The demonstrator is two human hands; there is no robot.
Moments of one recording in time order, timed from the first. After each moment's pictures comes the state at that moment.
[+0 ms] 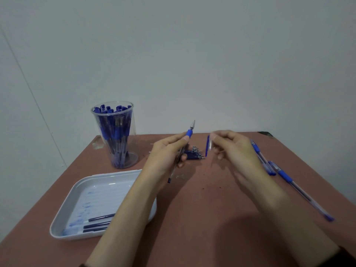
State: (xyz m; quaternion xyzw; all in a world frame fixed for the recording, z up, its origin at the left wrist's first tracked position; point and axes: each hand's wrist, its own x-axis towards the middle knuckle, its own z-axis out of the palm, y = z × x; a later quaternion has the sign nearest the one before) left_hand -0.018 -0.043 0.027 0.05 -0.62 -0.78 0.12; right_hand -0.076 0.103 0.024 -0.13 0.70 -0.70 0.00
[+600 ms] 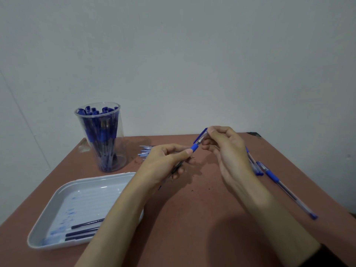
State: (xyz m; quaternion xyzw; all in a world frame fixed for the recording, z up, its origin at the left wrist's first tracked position) left_hand -0.018 -0.035 0.022 0.02 -0.69 -0.72 0.05; right_hand -0.077 0.101 0.025 -0.11 0.56 -0.82 -0.04
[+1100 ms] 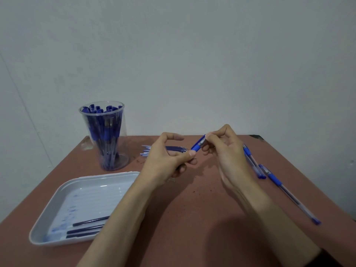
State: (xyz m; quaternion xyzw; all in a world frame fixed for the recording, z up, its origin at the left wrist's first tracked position) left_hand -0.018 -0.035 0.023 0.02 -0.68 -0.72 0.12; right_hand -0.073 0.099 0.022 -0.18 0.63 -0.75 -0.07
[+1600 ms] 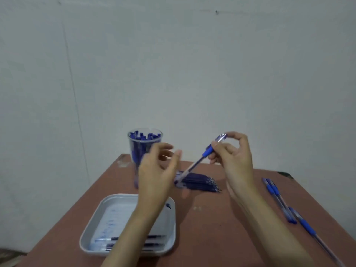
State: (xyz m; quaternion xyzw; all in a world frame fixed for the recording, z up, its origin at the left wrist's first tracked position) left_hand 0.010 -0.084 0.038 0.10 -0.73 -0.47 0.49; right_hand -0.061 0.048 0.072 -0.23 0.58 -0.78 -0.07
